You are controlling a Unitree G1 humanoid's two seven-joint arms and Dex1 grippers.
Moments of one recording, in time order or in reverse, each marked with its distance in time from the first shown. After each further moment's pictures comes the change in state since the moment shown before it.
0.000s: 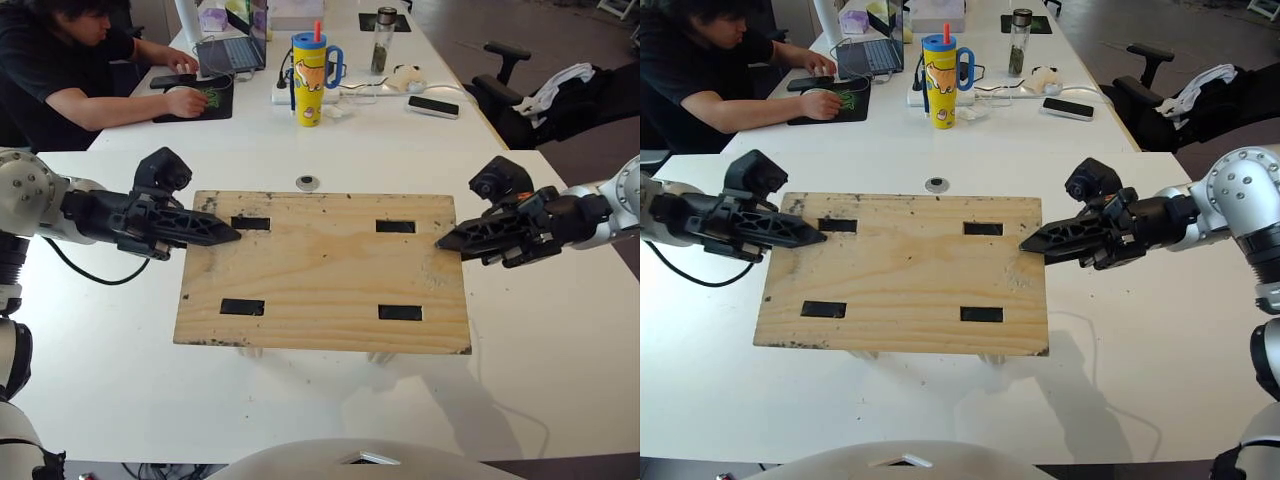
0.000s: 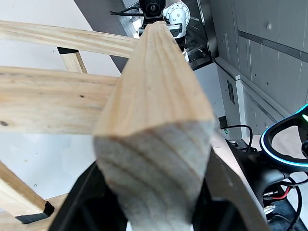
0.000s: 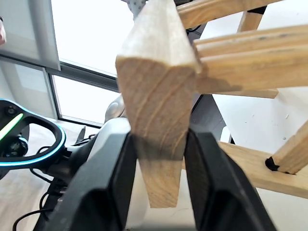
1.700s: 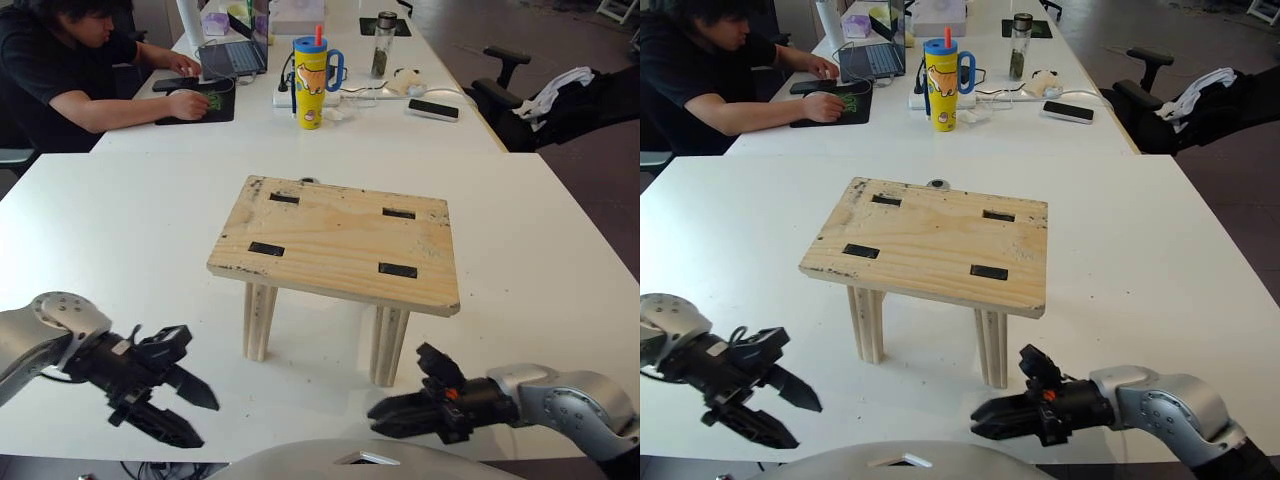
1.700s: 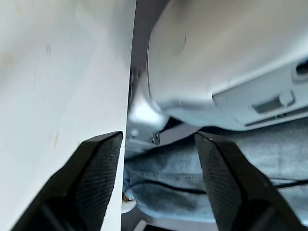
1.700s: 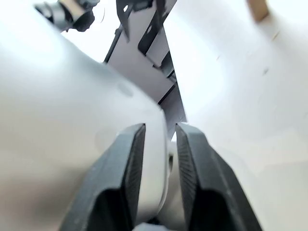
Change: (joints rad) left arm 0.873 0.282 0.065 -0.738 0.273 -0.949 0.042; right arm 1.096 0.255 -0.273 -0.719 -0.352 -0.744 -0.378
